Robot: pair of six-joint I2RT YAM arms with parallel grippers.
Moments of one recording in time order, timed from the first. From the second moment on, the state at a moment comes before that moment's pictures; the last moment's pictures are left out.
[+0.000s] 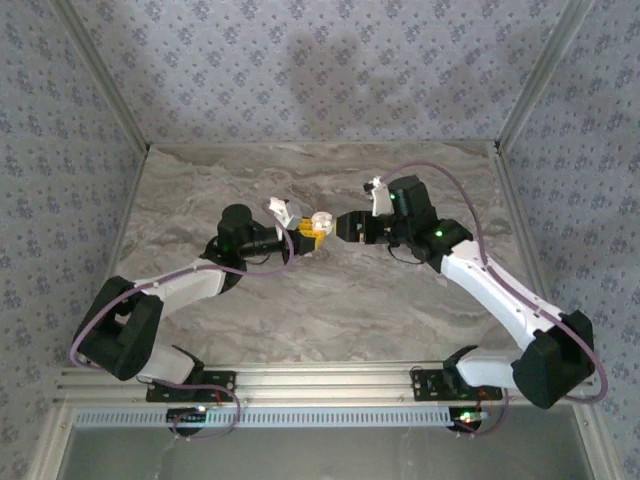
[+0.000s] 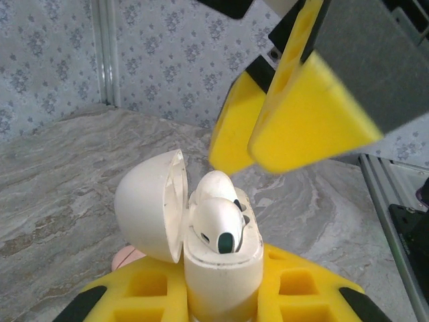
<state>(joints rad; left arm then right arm) -0.54 1.42 0.68 0.65 0.80 -0.06 0.53 1.24 1.06 -0.40 -0.43 0.48</state>
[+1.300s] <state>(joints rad) -0.58 1.32 0.77 0.19 0.85 0.36 0.55 1.35 1.21 -0.66 -0.74 -0.72</state>
